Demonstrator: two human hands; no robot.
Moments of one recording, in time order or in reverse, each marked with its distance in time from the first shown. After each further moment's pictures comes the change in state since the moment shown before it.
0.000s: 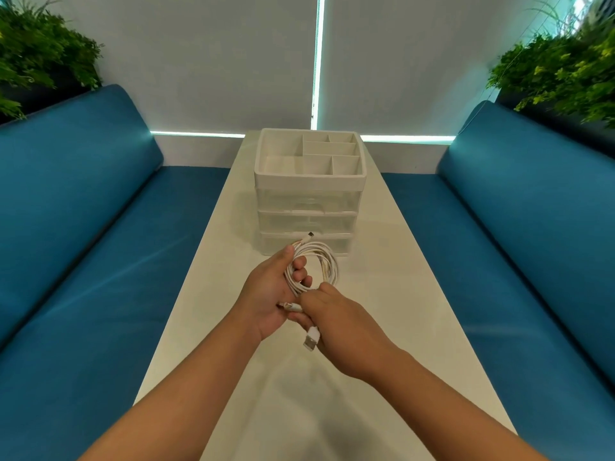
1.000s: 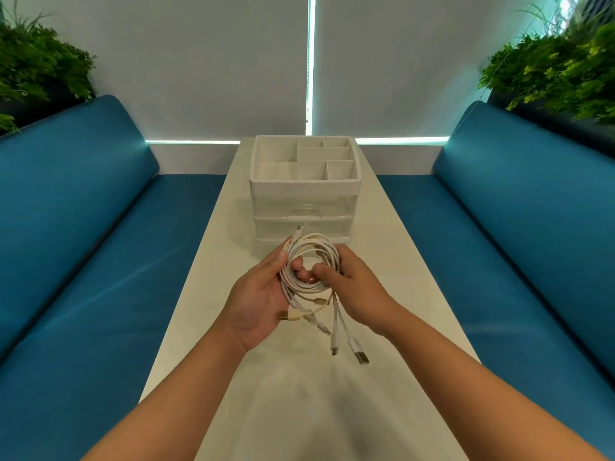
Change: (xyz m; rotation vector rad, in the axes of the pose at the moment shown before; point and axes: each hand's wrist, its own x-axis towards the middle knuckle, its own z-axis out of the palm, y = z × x) left_hand -0.010 0.010 -0.006 -0.020 -0.260 0.148; right_hand 0.035 0.035 -0.019 0.823 0.212 0.373
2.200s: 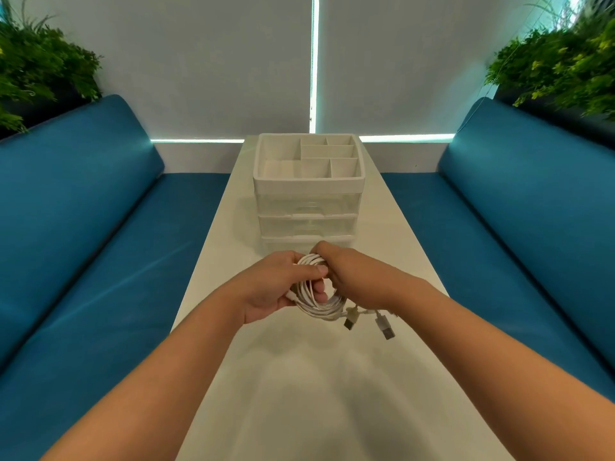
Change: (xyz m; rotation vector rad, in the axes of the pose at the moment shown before) left_hand 0.008 0.029 0.023 0.648 0.019 -0.360; right_hand 0.012 -0.026 -0.020 -0.669 -0.359 -0.158
